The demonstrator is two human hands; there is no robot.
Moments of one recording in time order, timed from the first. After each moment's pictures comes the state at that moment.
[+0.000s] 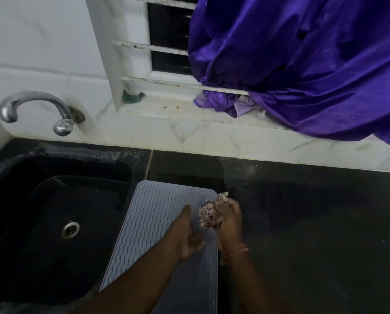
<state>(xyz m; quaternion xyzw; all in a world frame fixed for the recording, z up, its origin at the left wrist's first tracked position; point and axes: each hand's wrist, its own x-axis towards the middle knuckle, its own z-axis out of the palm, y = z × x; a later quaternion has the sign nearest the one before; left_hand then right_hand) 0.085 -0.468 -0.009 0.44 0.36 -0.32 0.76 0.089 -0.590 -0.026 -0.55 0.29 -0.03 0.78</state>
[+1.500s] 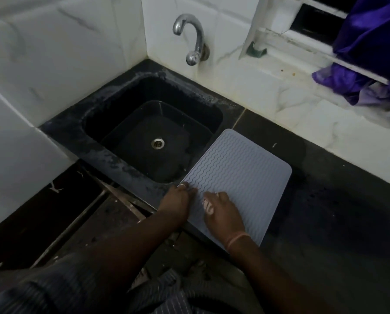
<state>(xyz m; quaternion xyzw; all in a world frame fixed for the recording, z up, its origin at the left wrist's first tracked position) -0.098 -0.308 -0.070 0.97 0.10 -0.14 0.20 -0.057 -0.480 -0.073 -0.93 -0.25 0.15 0.21</state>
